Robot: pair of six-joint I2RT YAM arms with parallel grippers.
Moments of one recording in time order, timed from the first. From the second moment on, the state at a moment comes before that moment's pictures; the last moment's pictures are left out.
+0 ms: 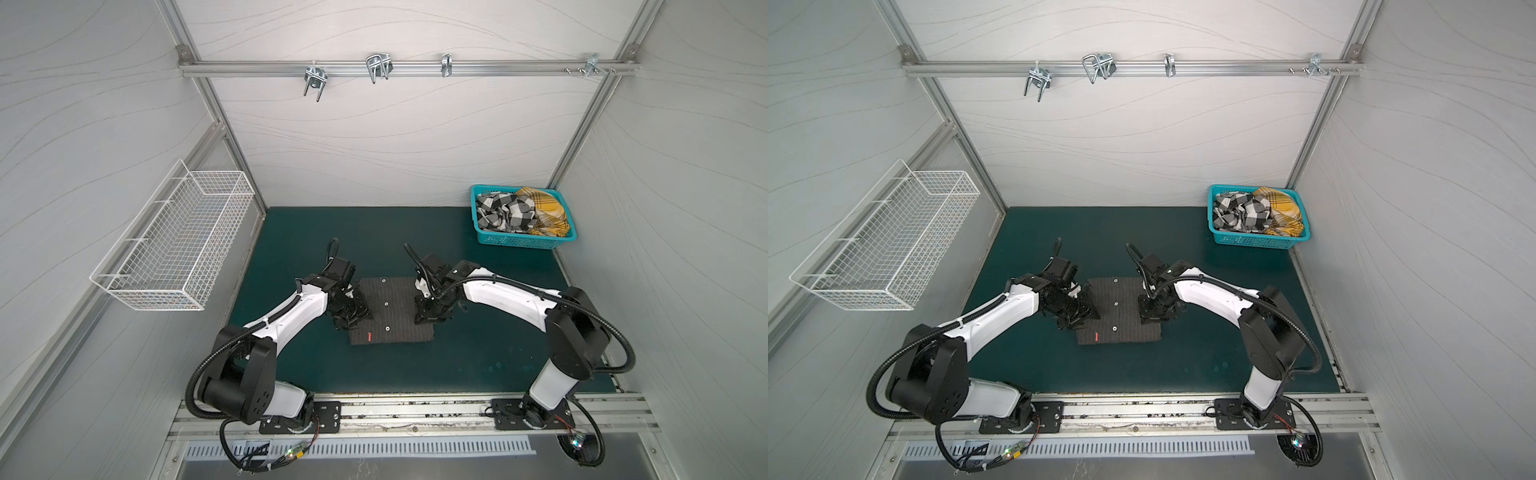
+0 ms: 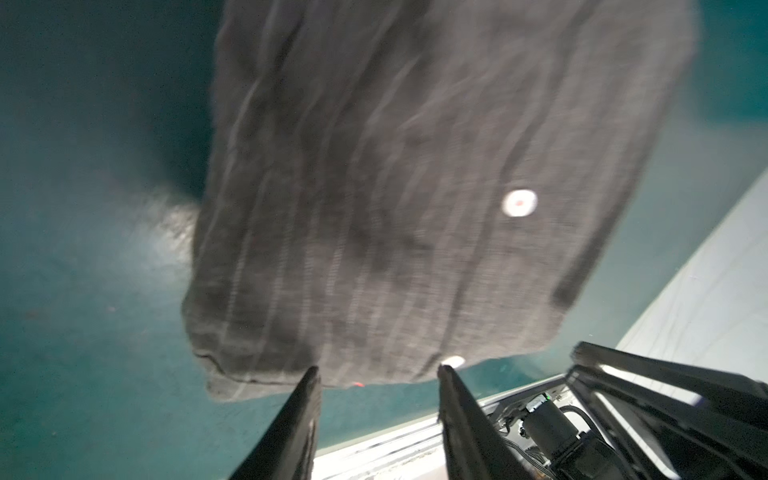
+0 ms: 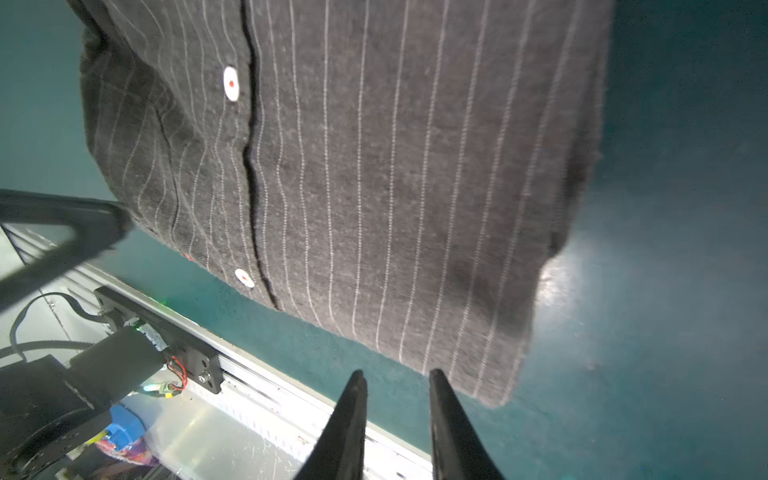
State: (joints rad) left arm -0.33 1.42 0.84 -0.78 0.41 -0.80; right arm 0.83 1.71 1.22 -0.82 -0.34 0.62
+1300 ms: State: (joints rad) left arm -0.20 1.86 1.20 -0.74 0.39 -0.74; right arm 0.68 2.07 1.68 -0.88 -0.41 0.58
